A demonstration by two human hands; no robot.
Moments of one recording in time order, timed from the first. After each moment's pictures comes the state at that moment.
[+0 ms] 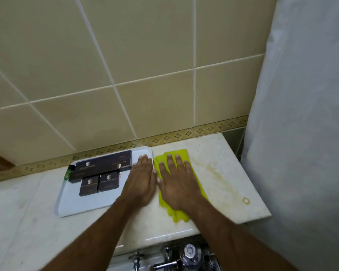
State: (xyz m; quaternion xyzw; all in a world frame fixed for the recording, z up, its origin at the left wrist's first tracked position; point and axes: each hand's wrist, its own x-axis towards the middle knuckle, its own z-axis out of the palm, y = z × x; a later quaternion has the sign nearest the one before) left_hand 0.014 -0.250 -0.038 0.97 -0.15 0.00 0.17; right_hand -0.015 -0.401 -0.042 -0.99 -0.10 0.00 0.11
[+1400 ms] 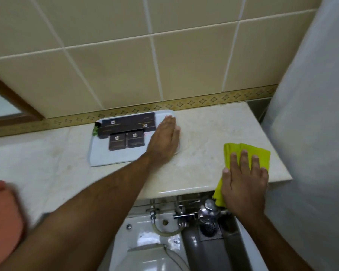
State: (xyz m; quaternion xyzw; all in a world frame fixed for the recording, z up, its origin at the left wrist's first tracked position) left_hand -0.001 -0.247 -0.014 0.95 -0.13 -0.01 0.30; right_hand -0.144 -0.443 -0.046 -0.98 0.16 -0.07 0.13
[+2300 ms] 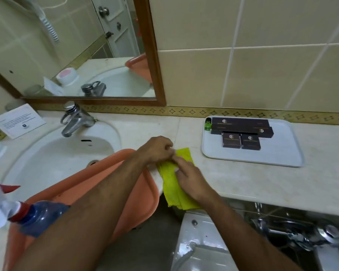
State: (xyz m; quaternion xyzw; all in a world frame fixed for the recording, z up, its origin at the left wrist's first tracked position) left_hand -0.063 0.119 0.034 0.97 -0.01 -0.15 0.21; right_hand -0.125 -0.047 0.000 -0.86 -0.18 0.16 0.46
